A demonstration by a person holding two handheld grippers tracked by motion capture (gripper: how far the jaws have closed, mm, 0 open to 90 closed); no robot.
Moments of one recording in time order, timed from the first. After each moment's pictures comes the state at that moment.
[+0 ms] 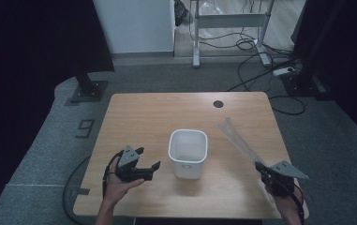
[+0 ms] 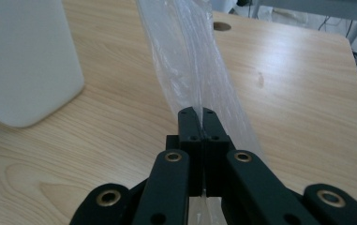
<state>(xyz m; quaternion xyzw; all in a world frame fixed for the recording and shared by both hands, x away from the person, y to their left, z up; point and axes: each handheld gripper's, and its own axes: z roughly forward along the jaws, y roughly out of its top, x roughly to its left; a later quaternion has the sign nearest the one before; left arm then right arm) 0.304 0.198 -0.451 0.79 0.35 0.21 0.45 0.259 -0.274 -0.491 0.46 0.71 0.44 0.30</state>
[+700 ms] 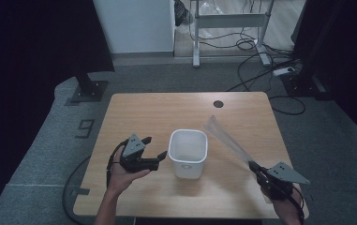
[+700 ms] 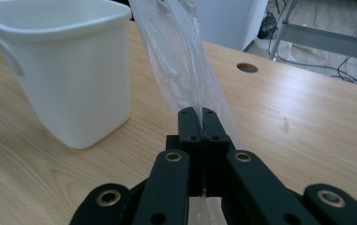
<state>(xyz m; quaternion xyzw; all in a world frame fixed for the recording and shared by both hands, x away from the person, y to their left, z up) 0.313 0.179 -0.413 0.80 0.32 0.21 0.47 0.240 -0.251 -0.458 0.40 0.72 0.48 0.31</state>
